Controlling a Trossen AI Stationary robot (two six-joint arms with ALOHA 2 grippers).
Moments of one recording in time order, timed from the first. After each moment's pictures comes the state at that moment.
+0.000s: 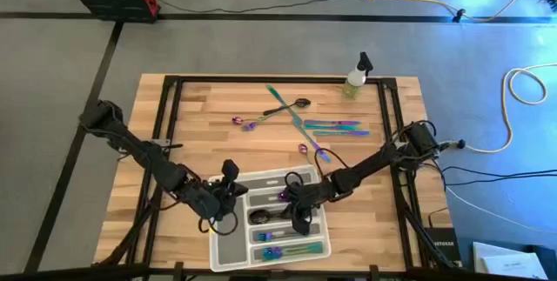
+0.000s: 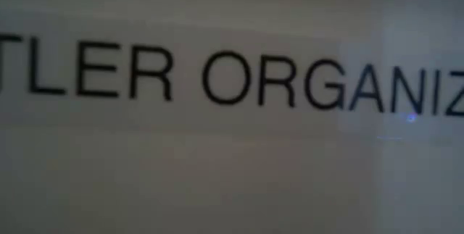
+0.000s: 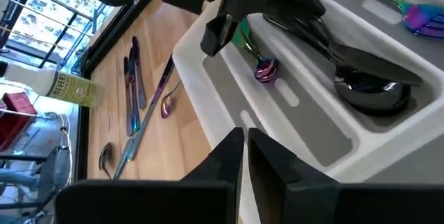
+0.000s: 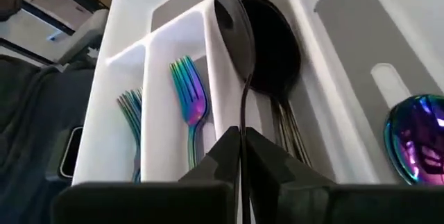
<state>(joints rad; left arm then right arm) -0.62 1.40 0.87 -0.25 -0.69 0.30 0.40 1.90 0.92 0.36 -0.10 0.67</state>
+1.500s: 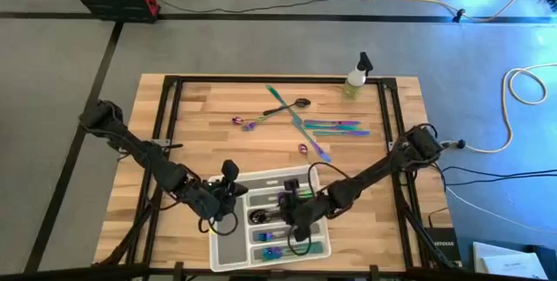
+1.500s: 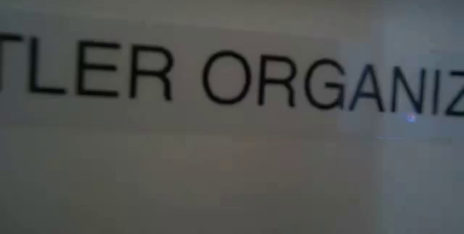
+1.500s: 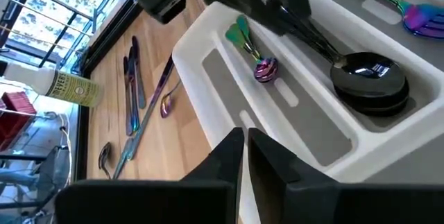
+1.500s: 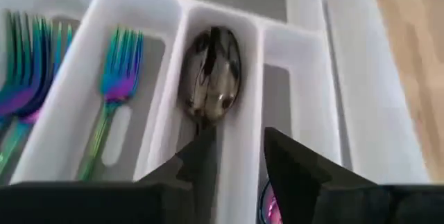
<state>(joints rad) -0.62 1.40 0.87 -0.25 -0.69 0.29 0.51 1.91 1.18 -0.11 0.32 0.05</state>
